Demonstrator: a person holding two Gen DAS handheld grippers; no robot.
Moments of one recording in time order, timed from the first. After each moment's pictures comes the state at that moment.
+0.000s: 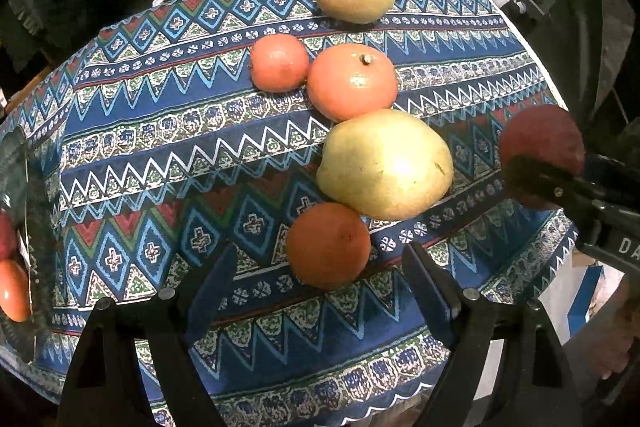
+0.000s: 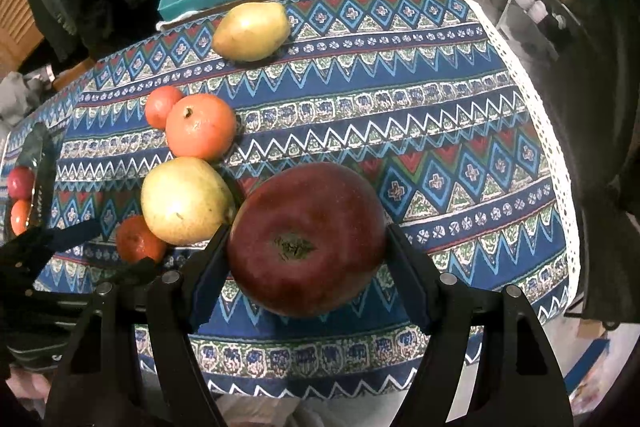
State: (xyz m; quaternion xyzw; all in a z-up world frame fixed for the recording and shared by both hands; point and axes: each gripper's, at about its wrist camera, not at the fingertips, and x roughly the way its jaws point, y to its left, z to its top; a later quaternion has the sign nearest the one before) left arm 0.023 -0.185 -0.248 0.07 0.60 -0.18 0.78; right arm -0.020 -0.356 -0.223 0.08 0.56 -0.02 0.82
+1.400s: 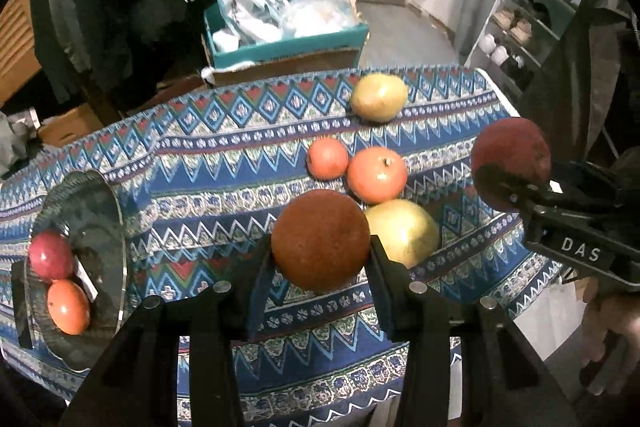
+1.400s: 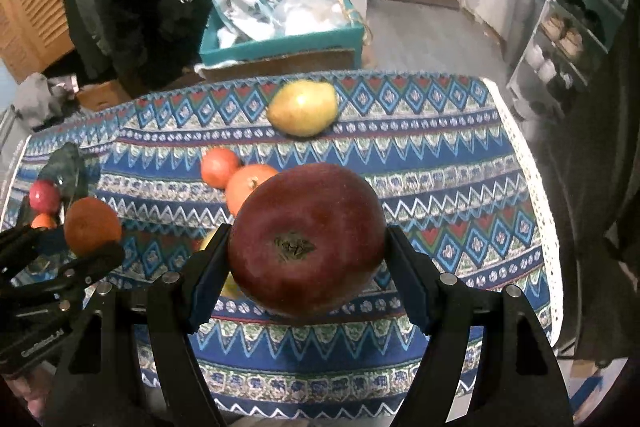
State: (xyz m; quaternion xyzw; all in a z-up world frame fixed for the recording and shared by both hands) left arm 0.021 -0.145 -0.157 0.05 0.51 -0.16 0.85; right arm -0.007 -0.318 -0.166 0.04 0.49 0.01 0.87
